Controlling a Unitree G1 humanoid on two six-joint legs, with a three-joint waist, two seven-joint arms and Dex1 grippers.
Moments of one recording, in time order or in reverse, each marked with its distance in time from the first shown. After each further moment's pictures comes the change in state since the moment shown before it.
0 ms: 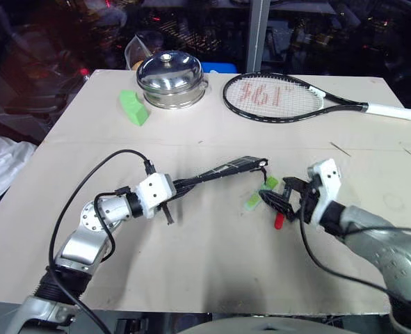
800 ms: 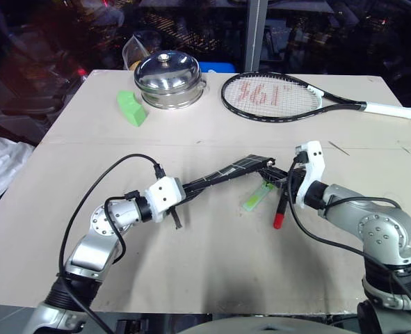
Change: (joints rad) left arm 0.029 -0.080 0.013 -0.058 0.091 0.043 -0.021; right arm -0.176 0.091 -0.023 0.124 0.058 0.089 -0.068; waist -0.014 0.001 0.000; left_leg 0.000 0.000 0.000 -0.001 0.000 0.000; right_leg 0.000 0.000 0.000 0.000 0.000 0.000
